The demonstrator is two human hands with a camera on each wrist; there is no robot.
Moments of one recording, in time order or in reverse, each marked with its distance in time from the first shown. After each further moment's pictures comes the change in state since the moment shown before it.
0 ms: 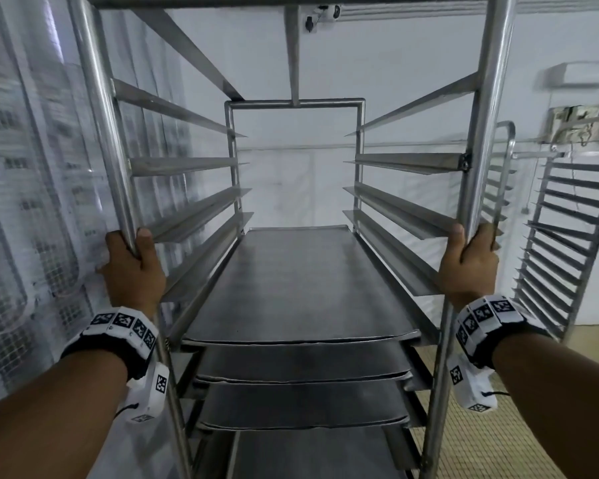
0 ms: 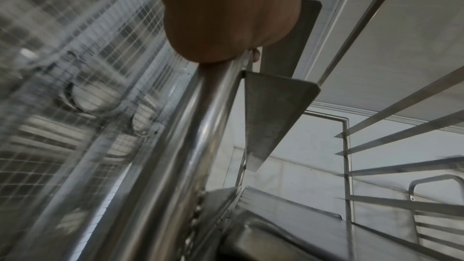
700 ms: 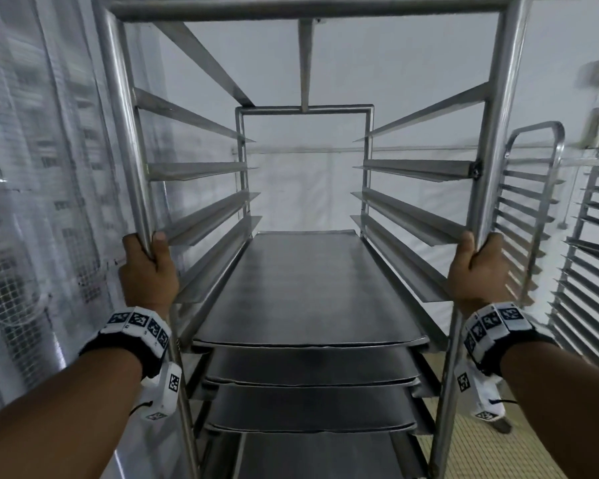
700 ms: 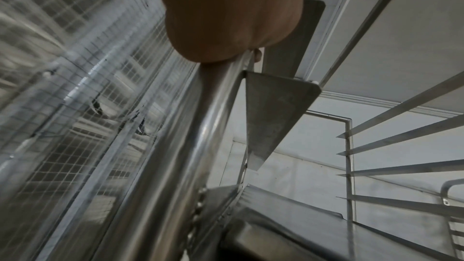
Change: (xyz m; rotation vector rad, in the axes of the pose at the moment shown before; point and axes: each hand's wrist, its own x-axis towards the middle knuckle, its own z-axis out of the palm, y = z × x) left_hand 0.076 -0.061 0.202 -0.040 0.017 0.005; right_hand 0.105 0.092 0.166 -0.080 -0.009 0.020
